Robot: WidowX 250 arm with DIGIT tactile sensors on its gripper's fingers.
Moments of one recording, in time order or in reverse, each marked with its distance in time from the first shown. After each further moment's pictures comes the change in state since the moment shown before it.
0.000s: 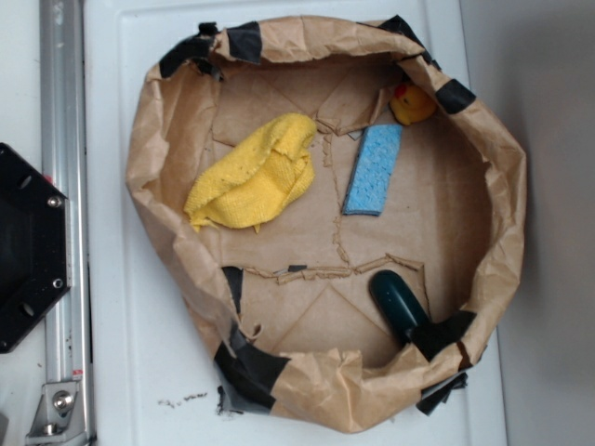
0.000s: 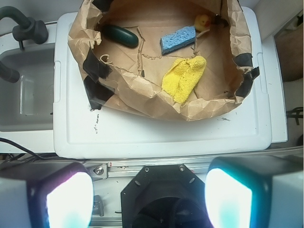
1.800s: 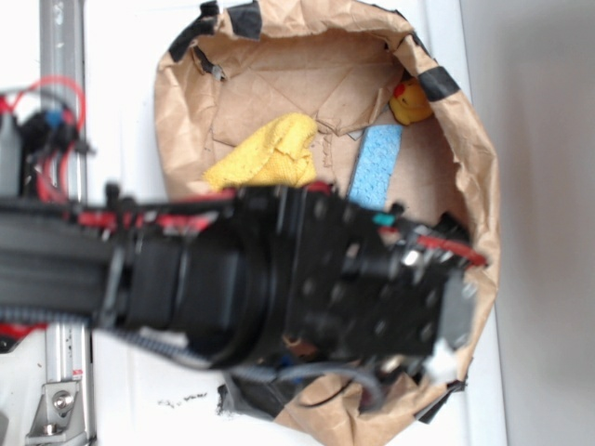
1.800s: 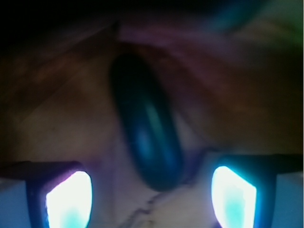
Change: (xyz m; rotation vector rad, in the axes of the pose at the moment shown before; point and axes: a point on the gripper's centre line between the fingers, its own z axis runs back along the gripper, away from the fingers) arm 0.149 -0.053 -0.218 0.041 -0.010 -0.923
